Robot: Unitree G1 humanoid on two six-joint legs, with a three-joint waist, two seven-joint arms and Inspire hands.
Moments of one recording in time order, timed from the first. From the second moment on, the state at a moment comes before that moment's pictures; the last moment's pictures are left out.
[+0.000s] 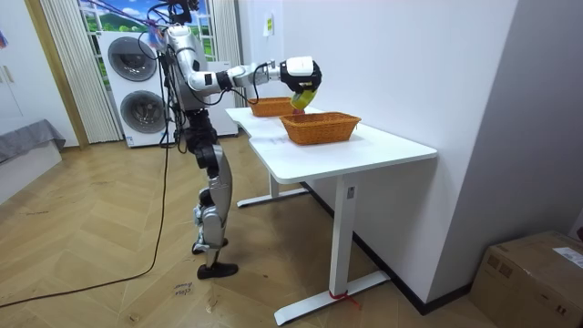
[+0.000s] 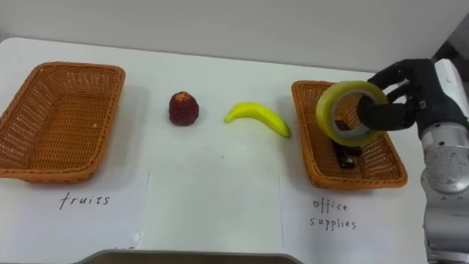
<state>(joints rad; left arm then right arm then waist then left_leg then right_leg) 0.29 0.22 0.16 1.01 0.38 0.12 0.07 -0.11 -0.47 -0.28 0.07 -0.38 0.14 0.09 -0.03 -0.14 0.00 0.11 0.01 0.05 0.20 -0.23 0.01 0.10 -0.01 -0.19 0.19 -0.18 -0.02</state>
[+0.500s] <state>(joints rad) 0.27 0.22 0.16 1.01 0.33 0.13 0.05 -0.11 -0.47 -0.27 0.13 -0.48 0.15 0.11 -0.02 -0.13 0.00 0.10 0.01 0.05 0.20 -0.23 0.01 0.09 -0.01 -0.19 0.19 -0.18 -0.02</state>
